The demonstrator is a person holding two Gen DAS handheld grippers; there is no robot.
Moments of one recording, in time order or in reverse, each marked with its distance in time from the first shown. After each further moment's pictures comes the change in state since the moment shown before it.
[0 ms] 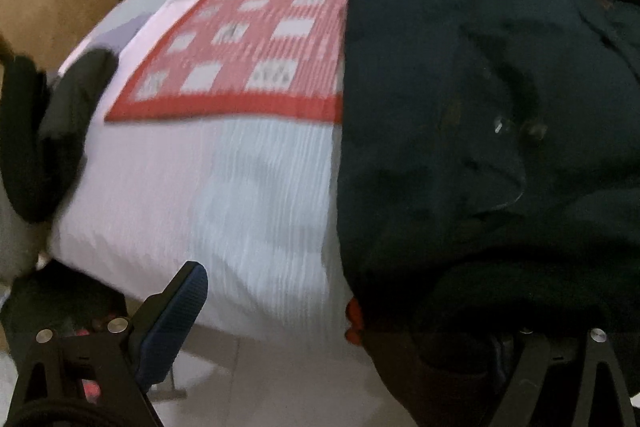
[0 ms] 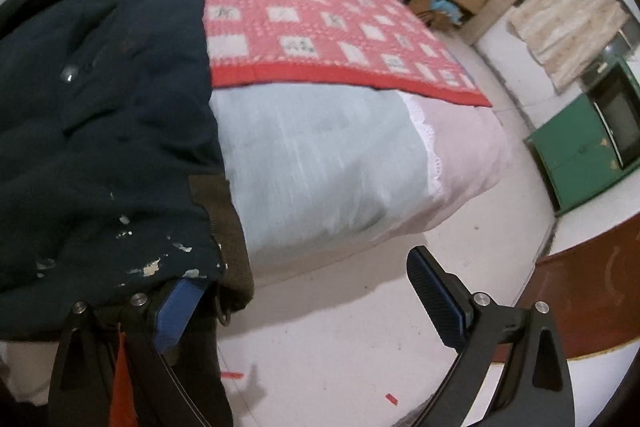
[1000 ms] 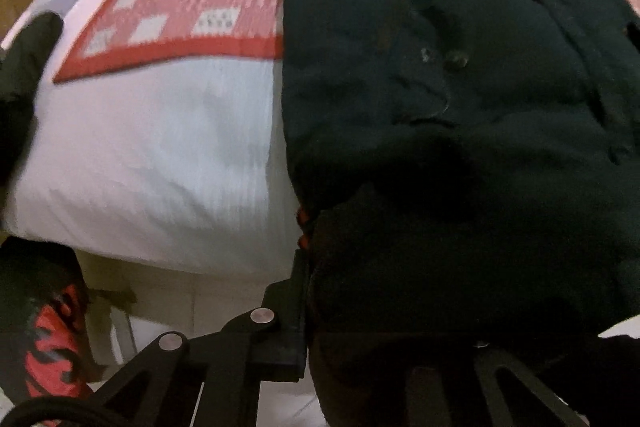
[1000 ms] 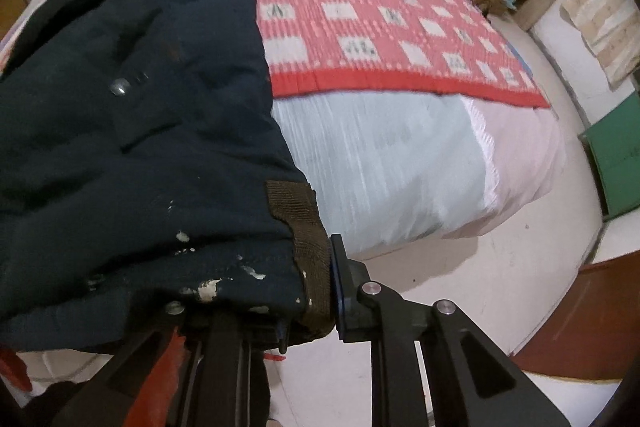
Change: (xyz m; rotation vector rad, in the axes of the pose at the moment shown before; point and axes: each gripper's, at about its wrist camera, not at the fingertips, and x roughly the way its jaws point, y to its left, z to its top) left arm -0.032 0.013 -0.019 0.085 0.100 -0.222; right arm -0.009 -0.007 0.038 -0.040 0.072 0.233
